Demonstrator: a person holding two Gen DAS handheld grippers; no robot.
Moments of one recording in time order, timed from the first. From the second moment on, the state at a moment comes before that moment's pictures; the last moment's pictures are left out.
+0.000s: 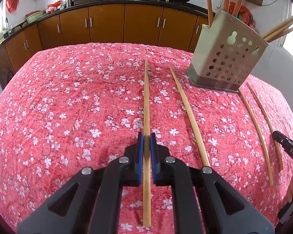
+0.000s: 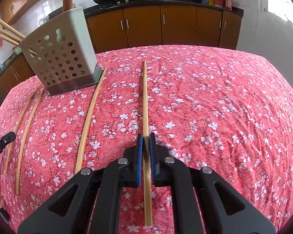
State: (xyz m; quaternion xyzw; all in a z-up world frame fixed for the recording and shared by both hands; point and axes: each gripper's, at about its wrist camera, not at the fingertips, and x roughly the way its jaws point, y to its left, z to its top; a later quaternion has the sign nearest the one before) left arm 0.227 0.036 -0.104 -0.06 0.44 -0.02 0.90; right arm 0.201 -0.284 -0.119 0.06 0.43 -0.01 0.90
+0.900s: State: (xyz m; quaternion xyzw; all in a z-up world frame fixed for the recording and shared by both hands) left arm 0.226 0.033 -0.104 -0.06 0.44 -0.02 0.90; right arm 0.202 -0.284 -0.118 0.06 0.43 -0.01 0.90
